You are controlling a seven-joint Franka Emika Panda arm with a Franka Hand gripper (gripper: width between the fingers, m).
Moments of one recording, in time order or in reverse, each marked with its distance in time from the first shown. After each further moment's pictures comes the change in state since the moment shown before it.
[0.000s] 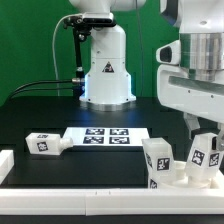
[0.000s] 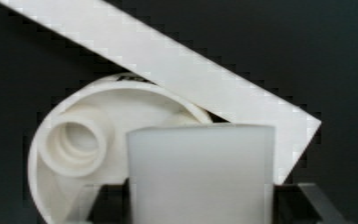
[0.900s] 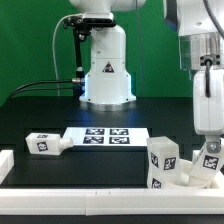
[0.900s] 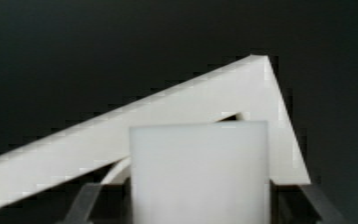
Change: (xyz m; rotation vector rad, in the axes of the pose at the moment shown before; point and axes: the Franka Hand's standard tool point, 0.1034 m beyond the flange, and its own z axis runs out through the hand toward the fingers) arm -0.006 -0.009 0.001 0.078 -0.056 0.815
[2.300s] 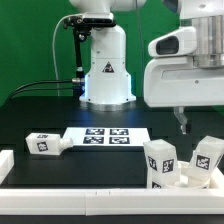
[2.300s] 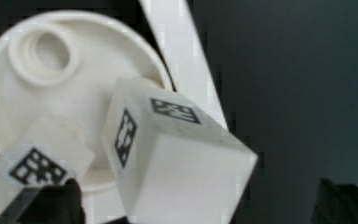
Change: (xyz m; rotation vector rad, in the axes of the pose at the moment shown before) arm 0.000 -0.005 -0.022 -0.079 -0.049 -1.695
